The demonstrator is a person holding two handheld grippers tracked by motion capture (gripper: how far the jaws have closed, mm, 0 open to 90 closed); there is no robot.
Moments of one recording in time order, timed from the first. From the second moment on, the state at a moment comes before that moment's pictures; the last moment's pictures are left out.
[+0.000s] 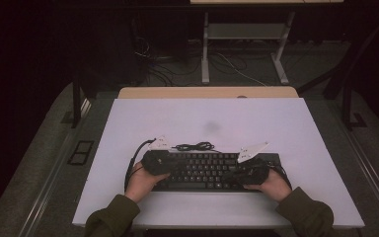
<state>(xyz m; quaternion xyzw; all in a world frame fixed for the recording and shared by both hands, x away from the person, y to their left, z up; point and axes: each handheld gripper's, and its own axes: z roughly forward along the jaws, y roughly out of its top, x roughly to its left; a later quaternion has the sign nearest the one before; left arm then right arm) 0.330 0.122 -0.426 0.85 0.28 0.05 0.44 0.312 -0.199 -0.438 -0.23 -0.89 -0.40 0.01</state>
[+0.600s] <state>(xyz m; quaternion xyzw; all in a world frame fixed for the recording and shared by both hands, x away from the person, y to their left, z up) 0.332 0.118 -0.436 0.87 0.28 0.04 0.41 0.312 -0.199 -0.438 -0.23 -0.89 -0.40 0.01</state>
